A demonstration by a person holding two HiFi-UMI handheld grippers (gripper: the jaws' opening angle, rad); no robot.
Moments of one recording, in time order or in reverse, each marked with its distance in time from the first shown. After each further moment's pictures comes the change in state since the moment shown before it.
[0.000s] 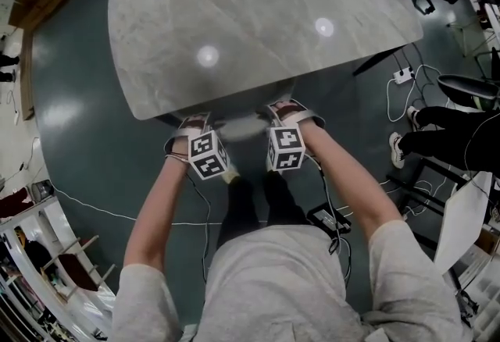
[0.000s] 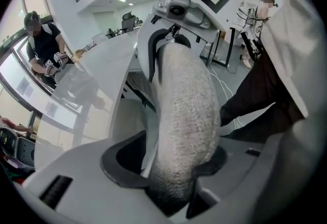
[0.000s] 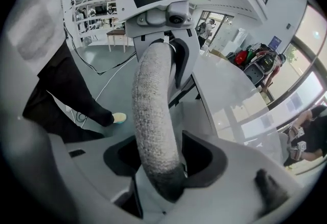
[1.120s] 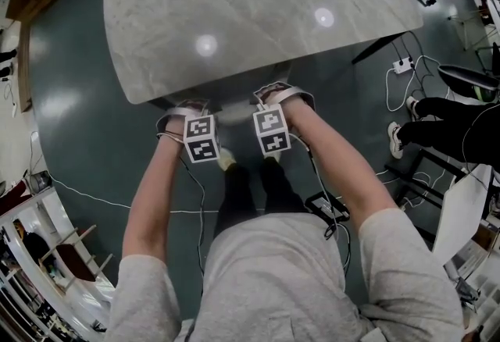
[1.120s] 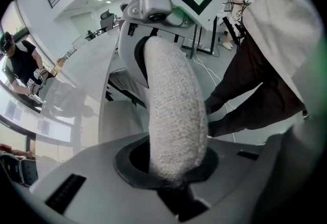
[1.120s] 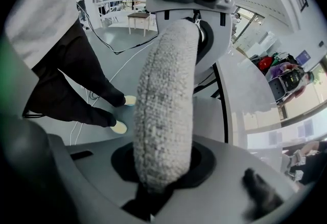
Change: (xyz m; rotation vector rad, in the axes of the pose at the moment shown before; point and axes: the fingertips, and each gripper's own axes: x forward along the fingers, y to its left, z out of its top) left arm 0.004 -0.013 0.000 0.186 0.054 -0.073; right arm 0.018 0.013 -0.008 -0.222 0.127 0.101
